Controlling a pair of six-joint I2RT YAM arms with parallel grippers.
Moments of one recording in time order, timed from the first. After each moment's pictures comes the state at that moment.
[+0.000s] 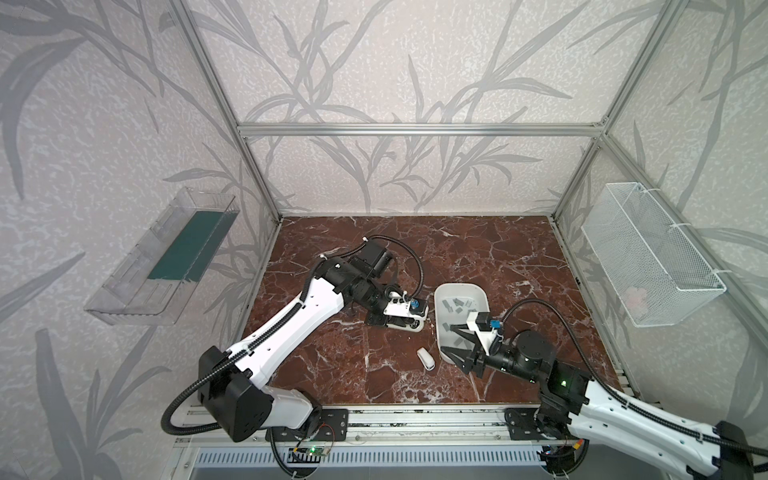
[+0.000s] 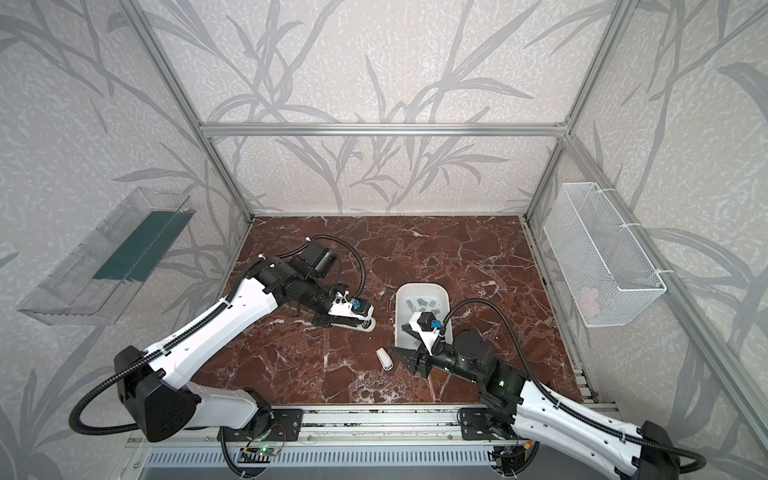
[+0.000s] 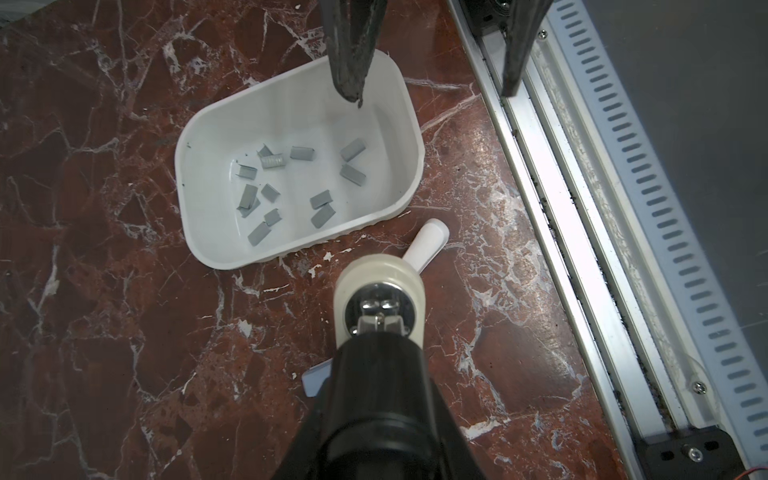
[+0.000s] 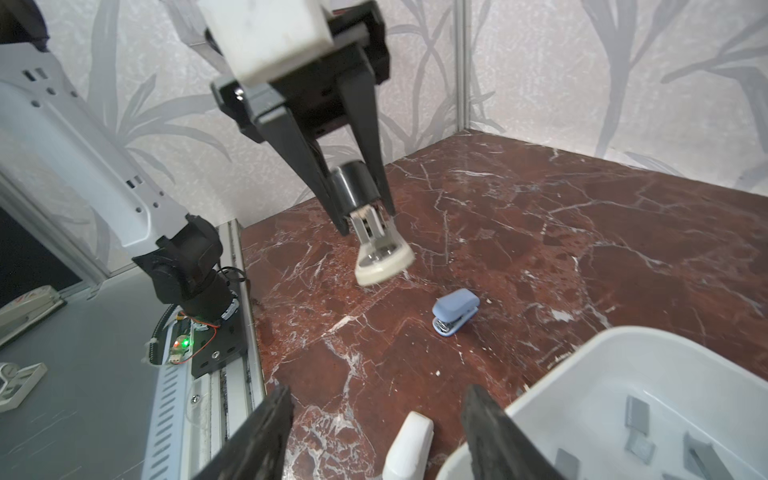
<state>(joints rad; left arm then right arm) -0.61 1.38 1.31 -1.12 0.53 1.20 0.98 0.65 0.33 0.15 -0.15 0.16</state>
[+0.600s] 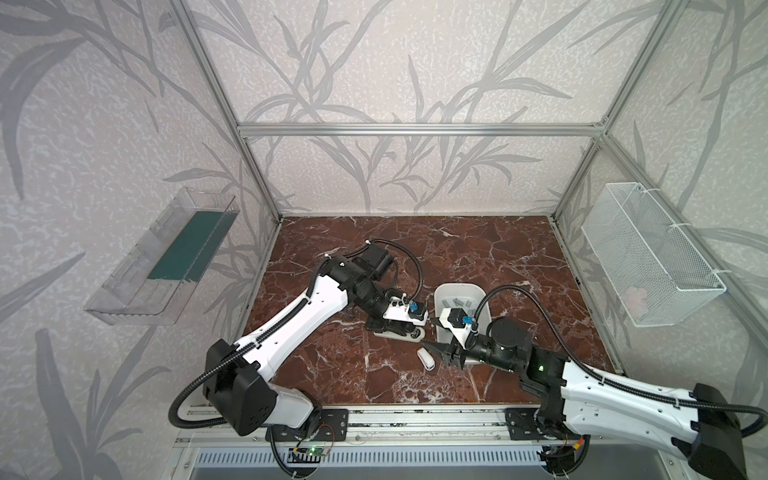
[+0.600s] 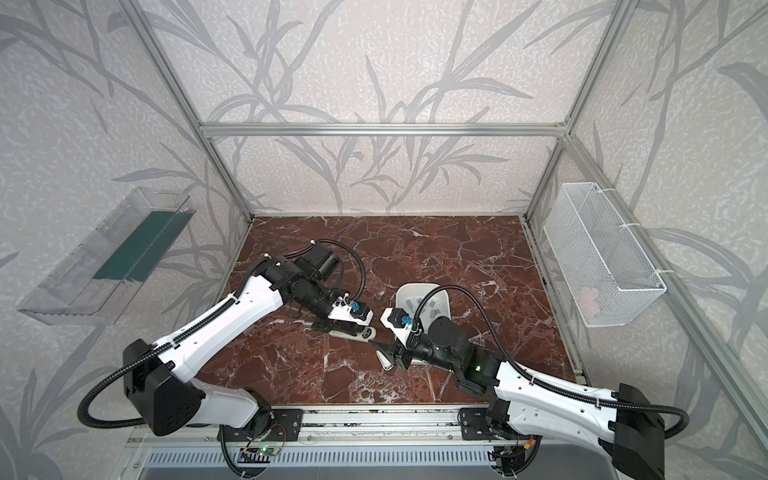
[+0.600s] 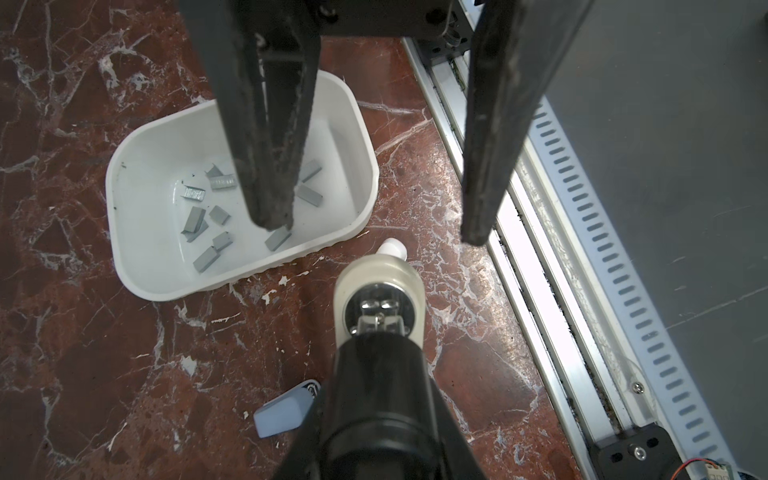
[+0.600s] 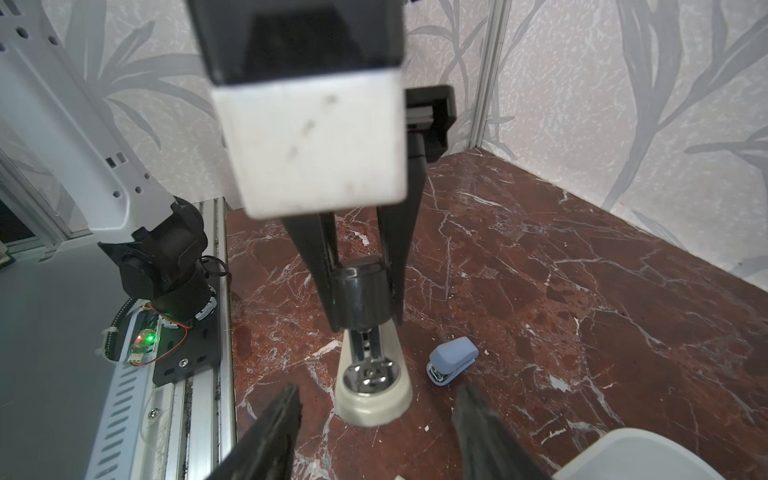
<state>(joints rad) -0.61 1.42 1.31 -1.19 0.65 1.24 1.05 0.91 0.48 0.22 -0.10 0.02</state>
